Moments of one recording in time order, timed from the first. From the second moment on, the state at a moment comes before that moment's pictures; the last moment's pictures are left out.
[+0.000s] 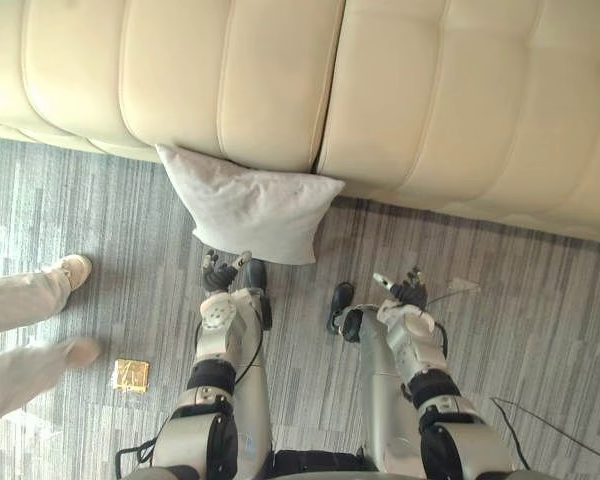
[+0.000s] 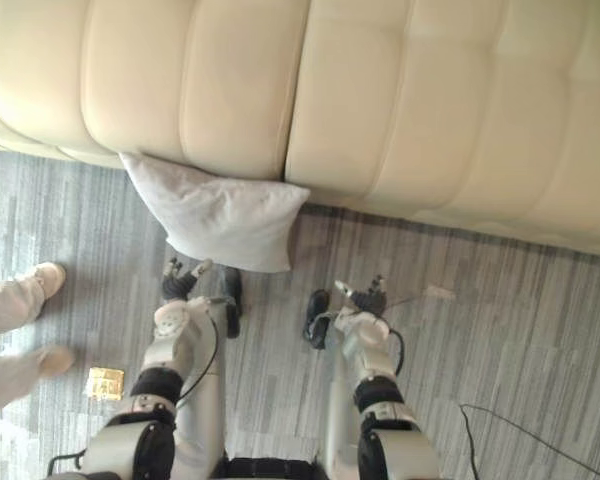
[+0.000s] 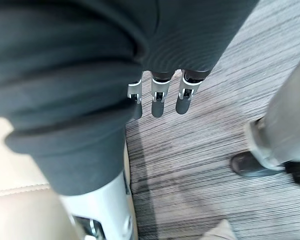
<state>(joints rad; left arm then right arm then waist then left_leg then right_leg) -0.39 -0.02 0.21 0.72 -0.15 -0.08 0.31 -0.33 0.01 -0.14 0.73 0.28 -0.07 -0.36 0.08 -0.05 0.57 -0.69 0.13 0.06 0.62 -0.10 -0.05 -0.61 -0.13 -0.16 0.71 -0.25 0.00</state>
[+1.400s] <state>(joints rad) -0.02 -0.04 0.14 0.91 0.00 -0.07 0.17 -0.01 0.04 -0.19 0.89 0.20 -0.05 -0.22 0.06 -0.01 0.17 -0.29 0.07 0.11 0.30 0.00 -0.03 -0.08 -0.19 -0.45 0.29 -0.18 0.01</state>
